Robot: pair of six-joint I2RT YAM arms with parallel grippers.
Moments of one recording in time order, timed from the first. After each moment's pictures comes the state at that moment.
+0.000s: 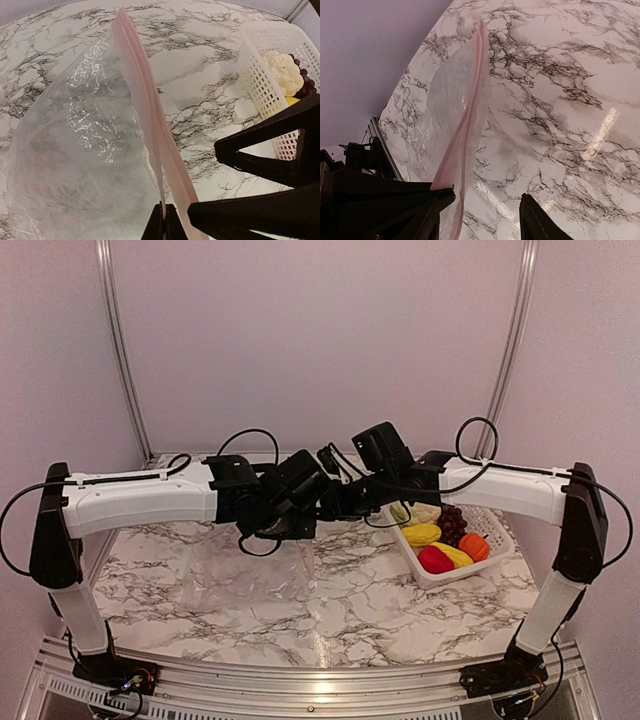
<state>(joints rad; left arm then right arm) -1.10 1.82 1.60 -0.80 -0.50 -0.87 0.81 1.73 1.38 -0.35 -0.37 0.48</state>
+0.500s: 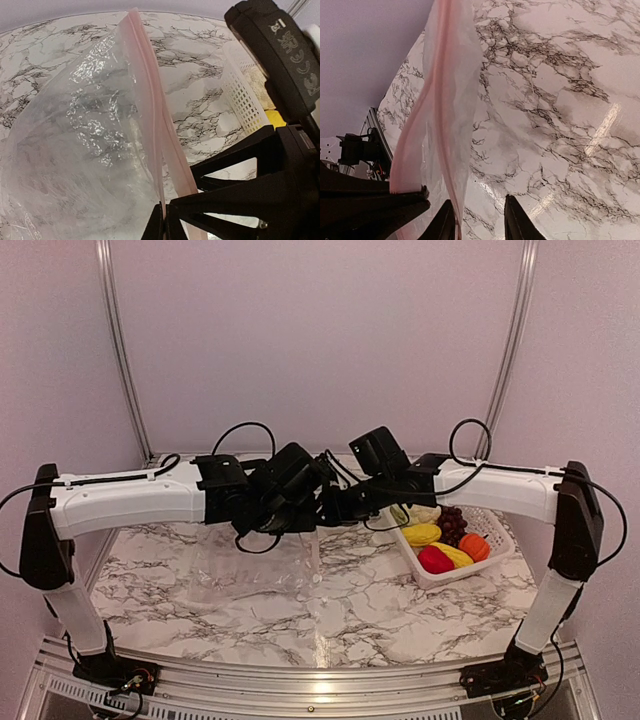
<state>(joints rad) -1.10 1.77 1.56 -0.70 -0.51 -0.84 0.81 1.75 1.38 -0.35 -0.41 0.44</state>
